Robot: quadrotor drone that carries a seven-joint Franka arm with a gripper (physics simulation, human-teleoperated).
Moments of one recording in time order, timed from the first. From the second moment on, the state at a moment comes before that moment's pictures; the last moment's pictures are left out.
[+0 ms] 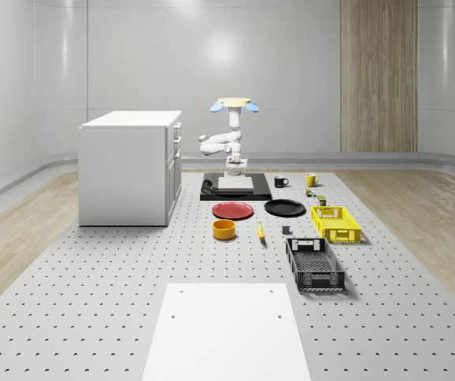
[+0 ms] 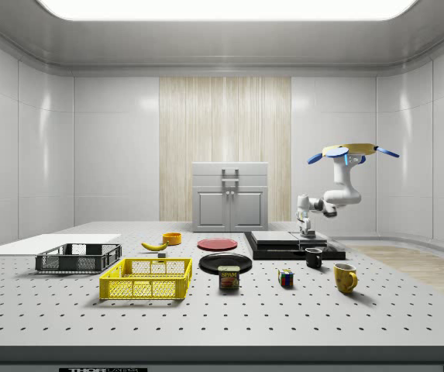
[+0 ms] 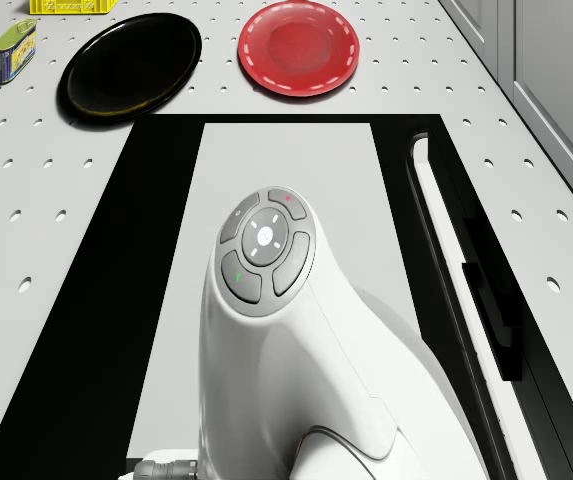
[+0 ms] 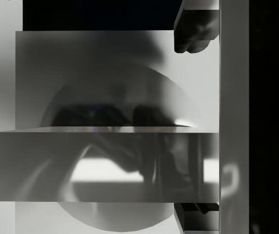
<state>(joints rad) -1.17 -1.33 1.31 -2.88 -1.89 1.40 1.69</state>
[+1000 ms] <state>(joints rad) -1.32 -1.33 1.31 -2.86 -1.88 1.41 1.83</state>
